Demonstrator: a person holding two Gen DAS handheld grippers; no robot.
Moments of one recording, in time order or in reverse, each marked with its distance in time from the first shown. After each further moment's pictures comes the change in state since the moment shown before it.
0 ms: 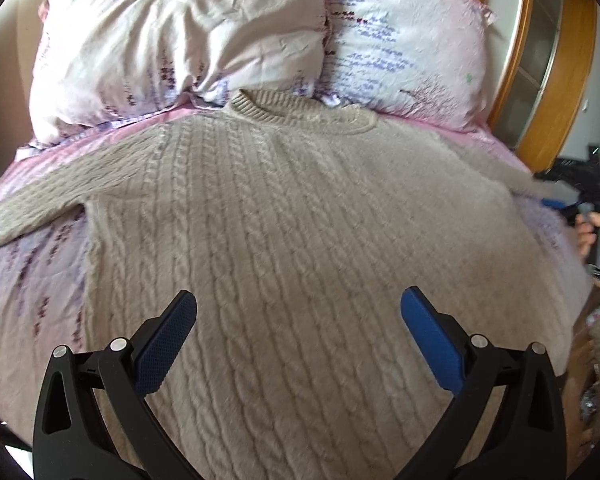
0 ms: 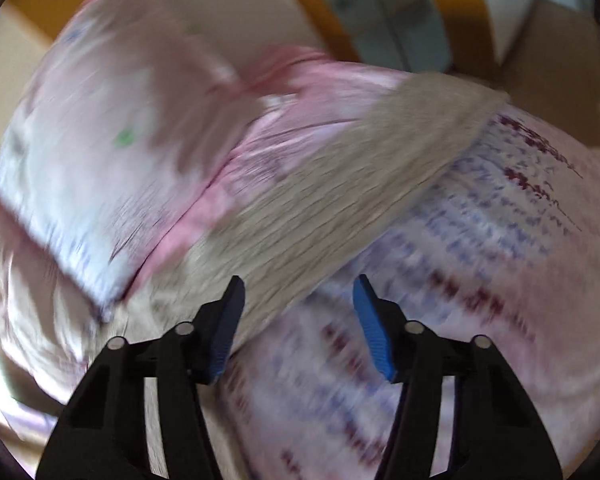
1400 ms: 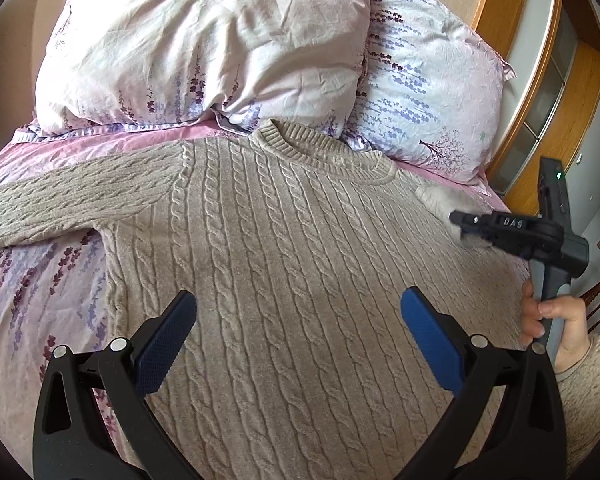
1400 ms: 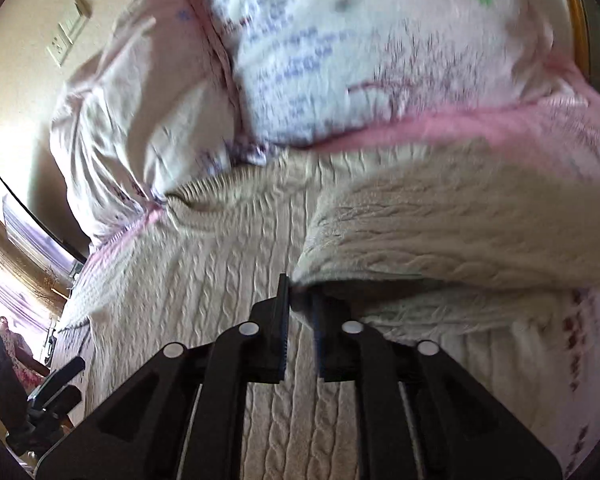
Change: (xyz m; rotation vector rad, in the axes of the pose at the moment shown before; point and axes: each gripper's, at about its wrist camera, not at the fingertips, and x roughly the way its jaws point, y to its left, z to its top) left arm -0.001 0.054 0.027 -0.123 -0.062 -0.070; right arm 0.044 0.192 -0.152 -0.609 0.199 0.303
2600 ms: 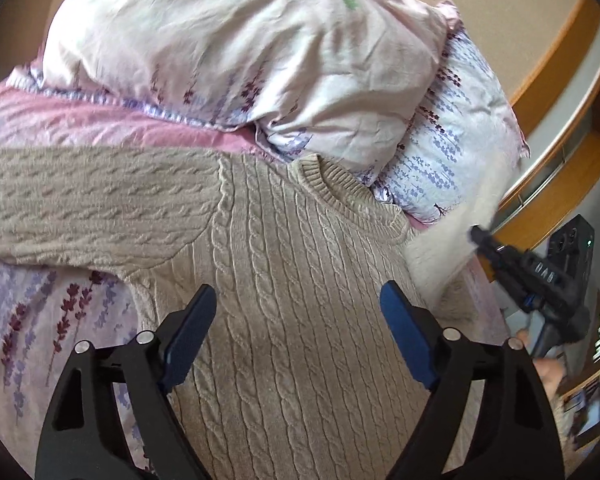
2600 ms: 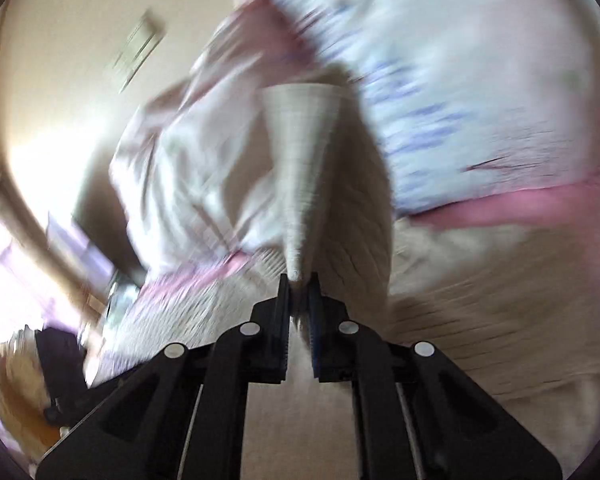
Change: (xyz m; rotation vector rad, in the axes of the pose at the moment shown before) left arm 0.024 0.083 0.045 -0.269 0.027 -0.162; right arm 0.032 0.109 0.005 -0.196 -0.050 0.209
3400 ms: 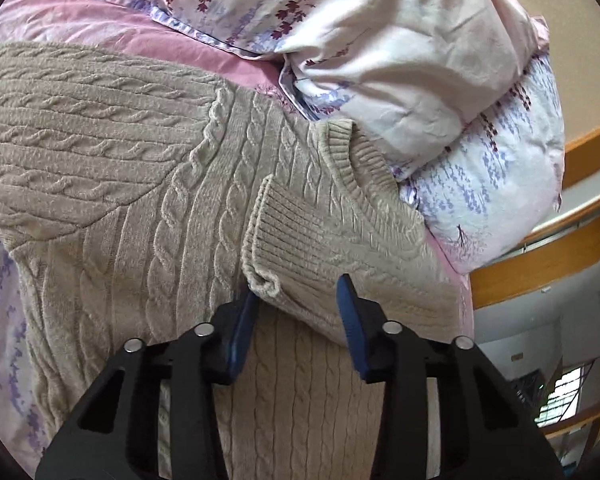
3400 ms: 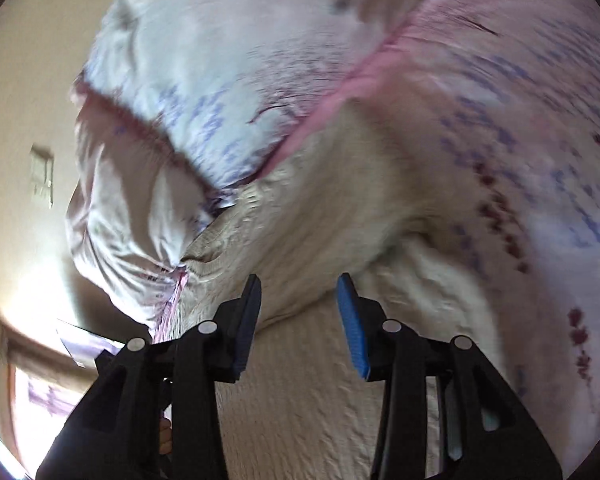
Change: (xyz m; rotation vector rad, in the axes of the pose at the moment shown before) left arm 0.076 0.004 0.011 -0.283 0.135 0.007; right arm -0.119 -0.179 -0.066 0.693 -0.050 -0.104
